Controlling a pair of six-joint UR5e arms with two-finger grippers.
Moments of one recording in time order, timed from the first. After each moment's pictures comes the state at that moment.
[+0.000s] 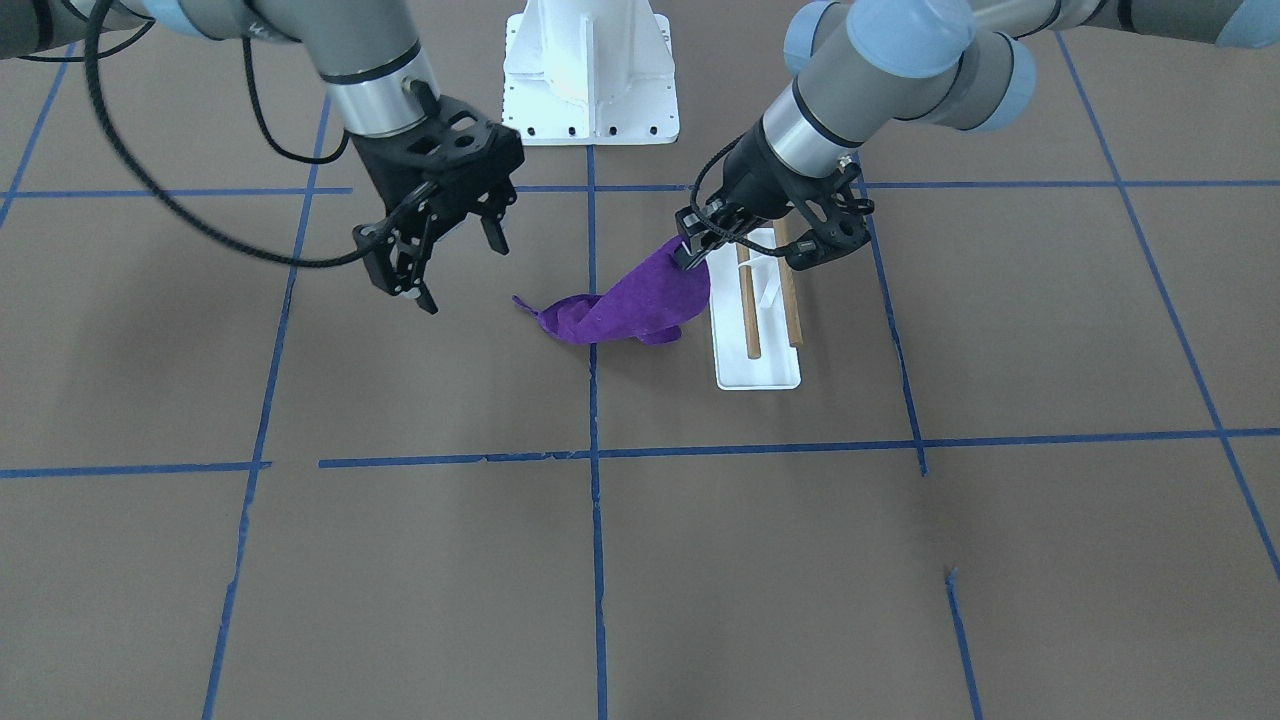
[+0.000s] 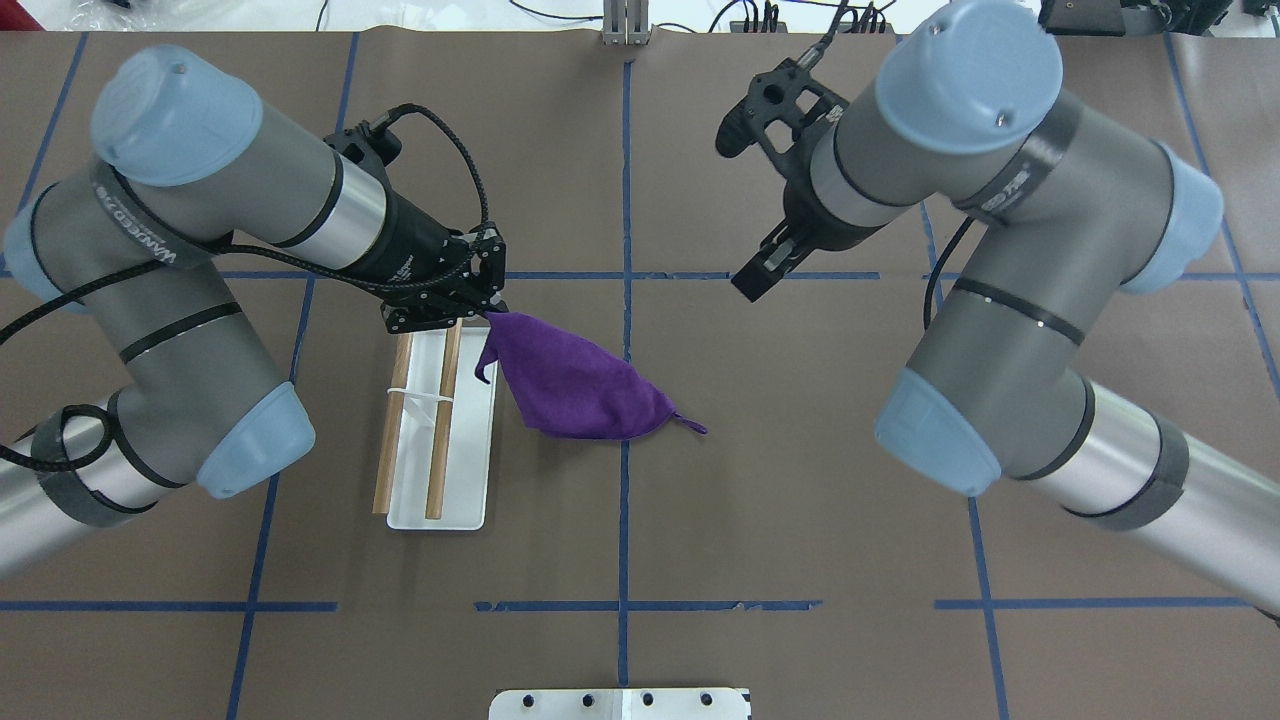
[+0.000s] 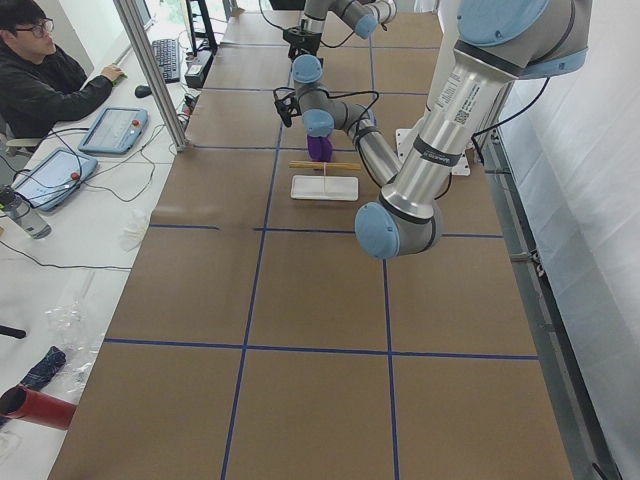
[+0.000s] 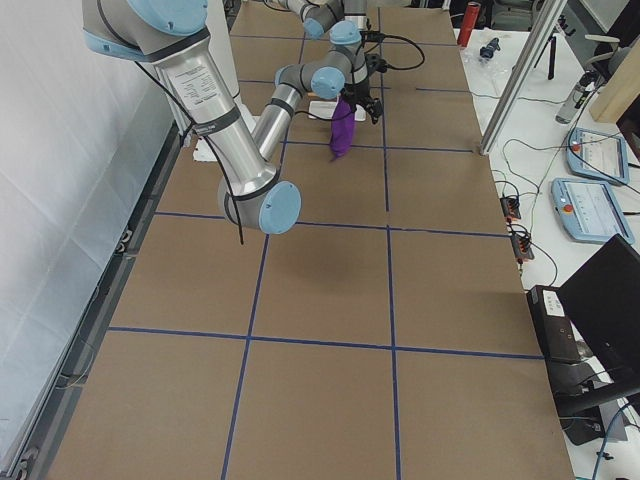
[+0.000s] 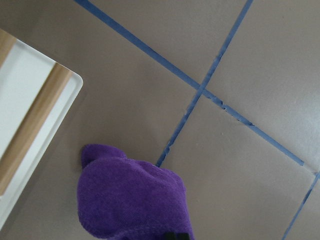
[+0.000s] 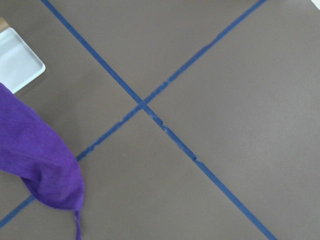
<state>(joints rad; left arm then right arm) -0.74 -2.09 -1.83 -1.95 -2.20 -1.74 0.76 -0.97 1.89 -1.69 1.95 0.30</state>
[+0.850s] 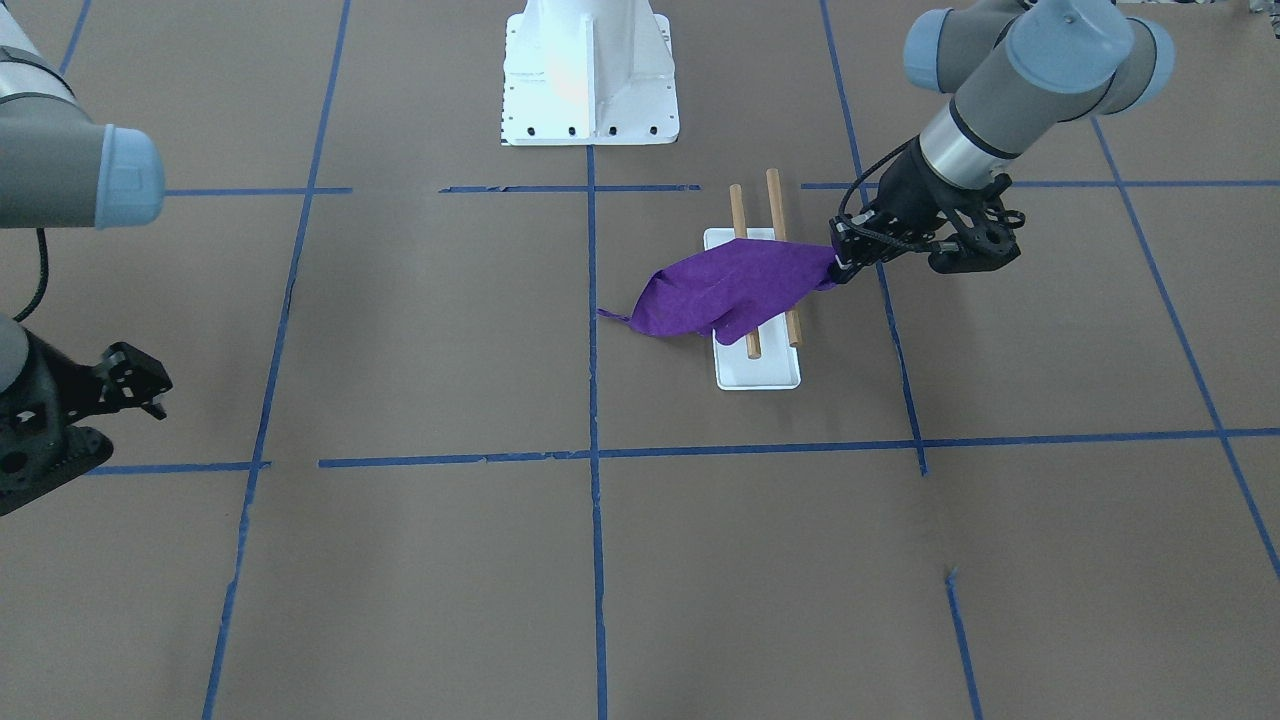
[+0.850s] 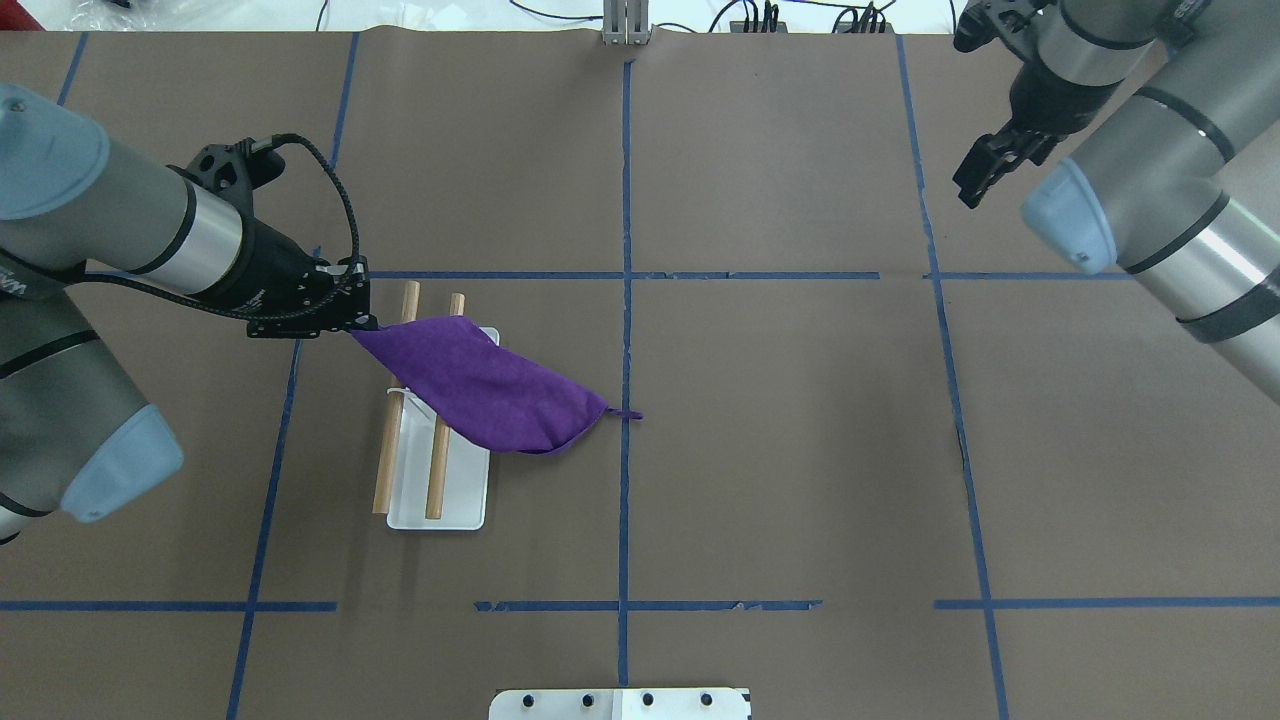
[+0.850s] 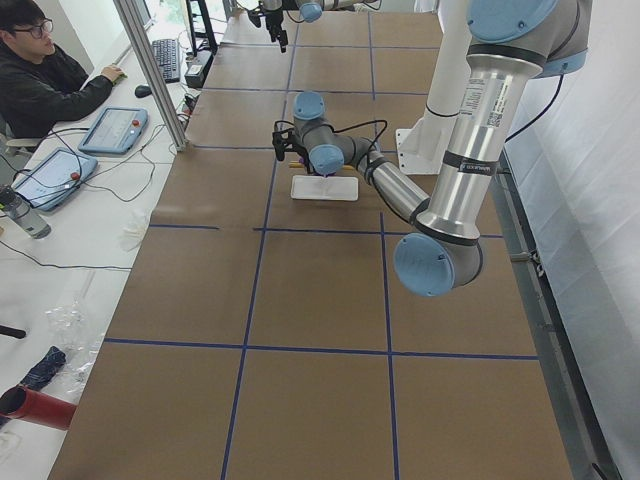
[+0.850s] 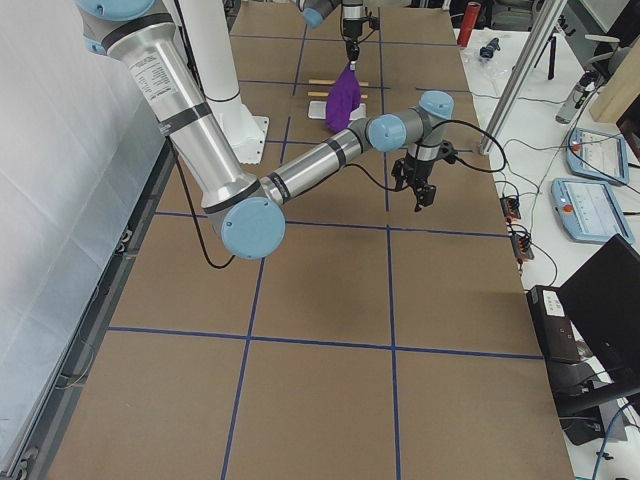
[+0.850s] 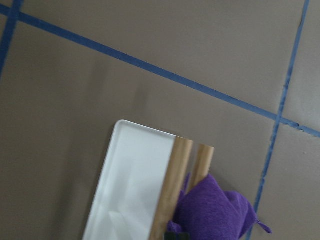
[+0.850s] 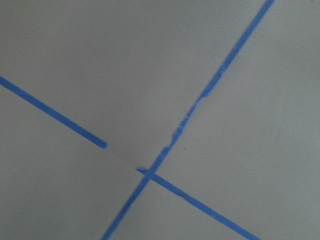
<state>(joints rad) -0.82 -1.82 -1.91 -1.95 -2.20 -1.33 1.15 -1.06 1.56 -1.79 2.19 -0.10</state>
